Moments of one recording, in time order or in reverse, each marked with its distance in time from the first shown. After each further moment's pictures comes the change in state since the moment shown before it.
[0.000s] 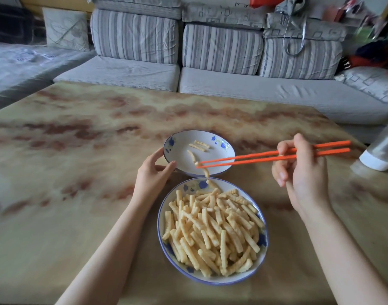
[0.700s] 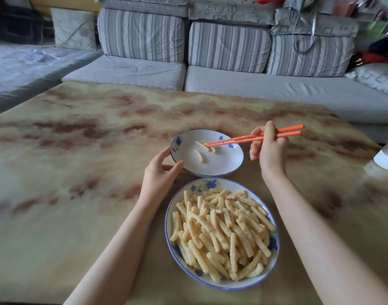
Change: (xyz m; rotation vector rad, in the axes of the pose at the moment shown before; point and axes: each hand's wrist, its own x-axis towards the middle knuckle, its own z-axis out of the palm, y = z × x) left_hand 0.001 -0.001 0.000 0.012 0.004 -0.012; right_hand 0.058 0.059 0.045 -0.242 0.108 0.029
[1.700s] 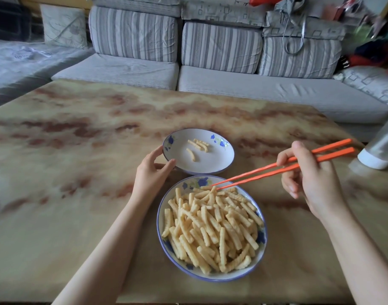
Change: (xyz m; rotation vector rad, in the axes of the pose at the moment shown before) left_hand -0.003 0.005 -0.001 0.008 0.003 0.028; right_hand -0.058 -0.048 -0.092 -0.080 -0.263 -0.033
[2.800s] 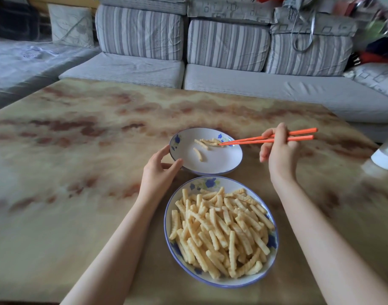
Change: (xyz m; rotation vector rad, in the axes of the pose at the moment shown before) left_hand 0.003 -0.008 0.002 -0.007 -0.015 -0.022; right_hand 0.070 0.045 0.060 0.059 0.327 -0.004
